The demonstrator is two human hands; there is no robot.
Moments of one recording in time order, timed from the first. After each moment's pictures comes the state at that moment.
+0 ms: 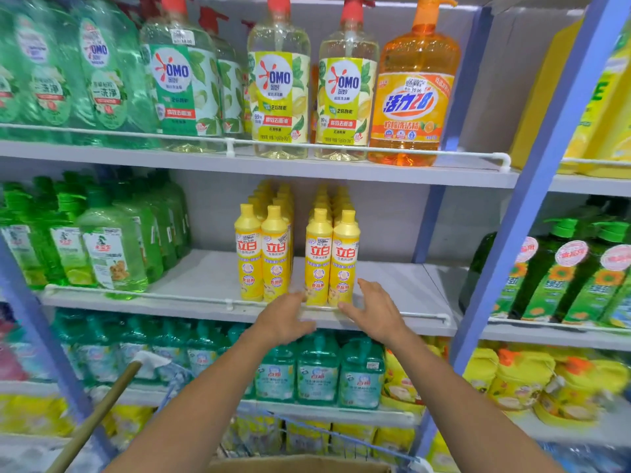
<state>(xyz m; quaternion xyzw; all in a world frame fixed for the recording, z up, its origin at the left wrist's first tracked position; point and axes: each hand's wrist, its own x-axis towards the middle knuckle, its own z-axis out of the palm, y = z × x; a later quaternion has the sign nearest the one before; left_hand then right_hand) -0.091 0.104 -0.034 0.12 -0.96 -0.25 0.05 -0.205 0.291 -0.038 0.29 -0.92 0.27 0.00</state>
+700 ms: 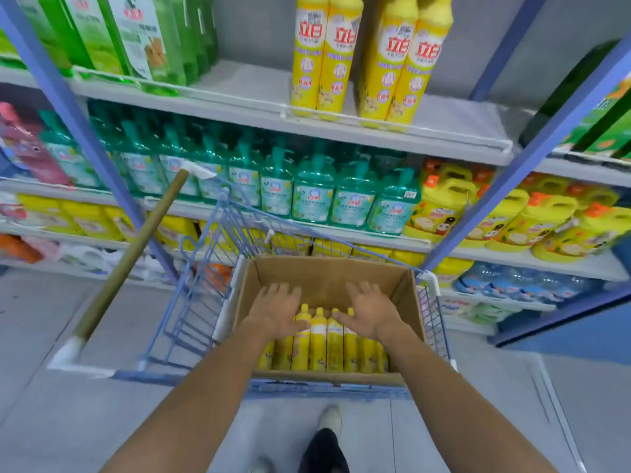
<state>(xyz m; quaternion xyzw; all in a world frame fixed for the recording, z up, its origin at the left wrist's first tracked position) 0.163 0.124 -0.291 0.12 -0.97 -0.12 -0.18 0.051 0.318 -0.277 0.32 -0.93 -0.01 -0.19</state>
